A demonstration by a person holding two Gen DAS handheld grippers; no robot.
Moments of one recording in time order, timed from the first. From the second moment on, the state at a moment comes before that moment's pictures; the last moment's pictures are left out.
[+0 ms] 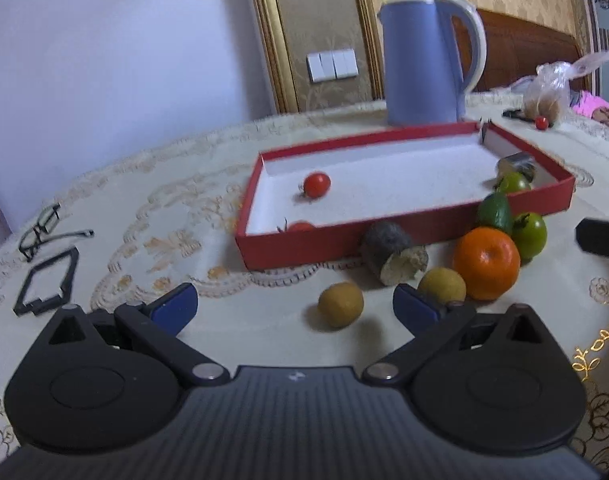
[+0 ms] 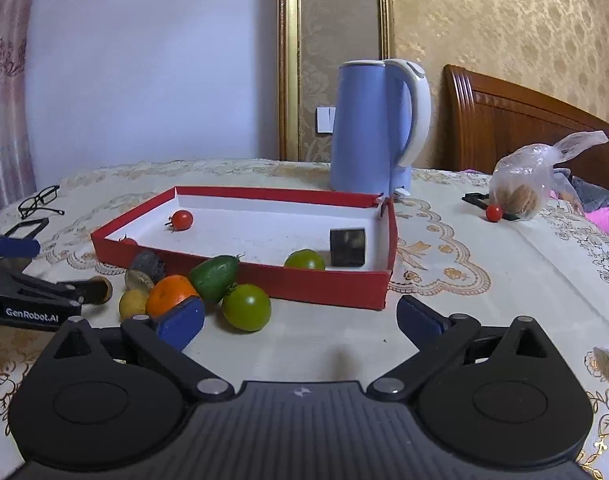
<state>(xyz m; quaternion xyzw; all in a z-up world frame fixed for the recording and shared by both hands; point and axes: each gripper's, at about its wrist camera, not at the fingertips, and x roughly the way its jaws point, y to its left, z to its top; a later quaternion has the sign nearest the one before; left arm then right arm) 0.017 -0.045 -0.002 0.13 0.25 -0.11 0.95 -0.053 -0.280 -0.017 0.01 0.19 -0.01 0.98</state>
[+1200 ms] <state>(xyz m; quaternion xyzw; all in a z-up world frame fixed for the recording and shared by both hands) 0.028 -0.026 0.001 0.02 0.25 -0.16 0.96 -0.022 -0.263 -0.026 -0.07 0.24 0.04 0.97</state>
